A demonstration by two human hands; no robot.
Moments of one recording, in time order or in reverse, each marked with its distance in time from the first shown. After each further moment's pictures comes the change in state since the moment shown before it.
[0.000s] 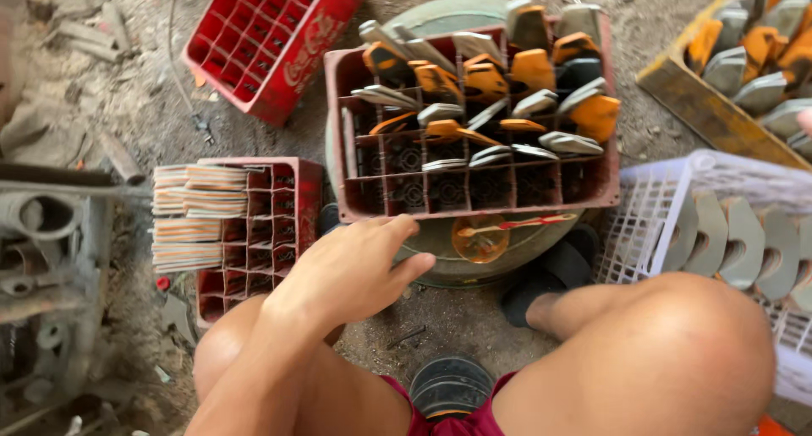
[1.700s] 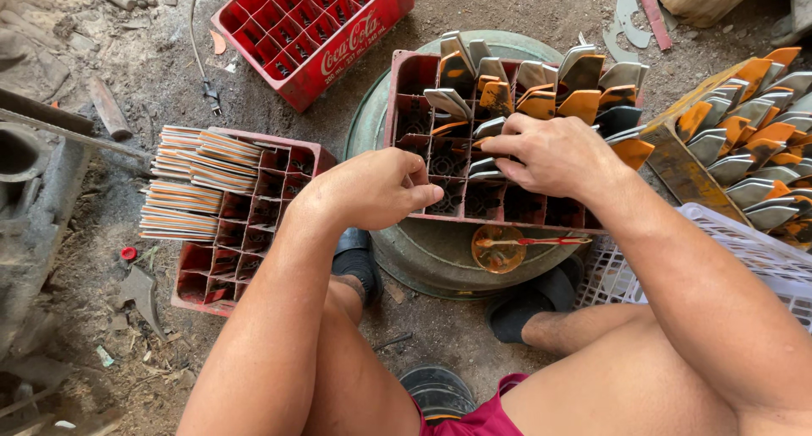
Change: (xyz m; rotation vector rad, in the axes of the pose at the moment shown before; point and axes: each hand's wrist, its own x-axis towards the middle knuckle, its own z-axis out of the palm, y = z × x) left_hand 0.013 -0.078 -0.037 -0.253 -0.021 -0.168; right_hand 0.006 -0.269 -0.010 -0.211 -0.103 -0.944
